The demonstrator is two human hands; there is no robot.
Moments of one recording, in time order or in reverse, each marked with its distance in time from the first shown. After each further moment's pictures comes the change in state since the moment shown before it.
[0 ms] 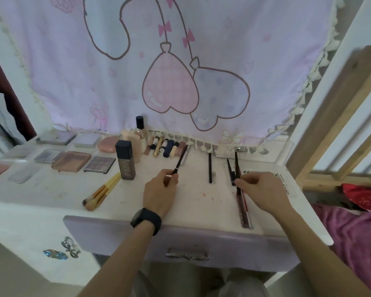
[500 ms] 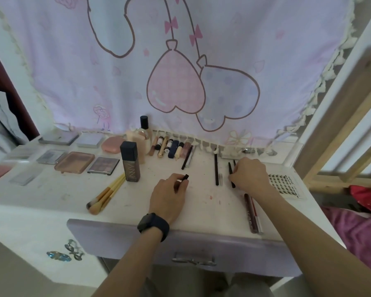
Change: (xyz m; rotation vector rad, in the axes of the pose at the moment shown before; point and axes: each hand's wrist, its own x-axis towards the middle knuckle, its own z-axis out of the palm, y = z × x) left_hand 0.005 -0.012 0.005 0.160 -0.019 0.114; right_hand 0.074 -0.022 0.048 -0.440 -0.035 0.043
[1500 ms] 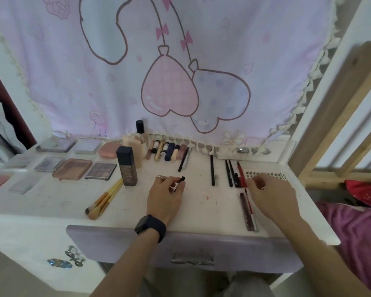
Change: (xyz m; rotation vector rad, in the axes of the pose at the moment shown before) left_hand -0.001 0.004 -0.003 -0.011 0.059 0.010; right_hand -0.073 0.050 -0.014 0.217 0.238 -0.011
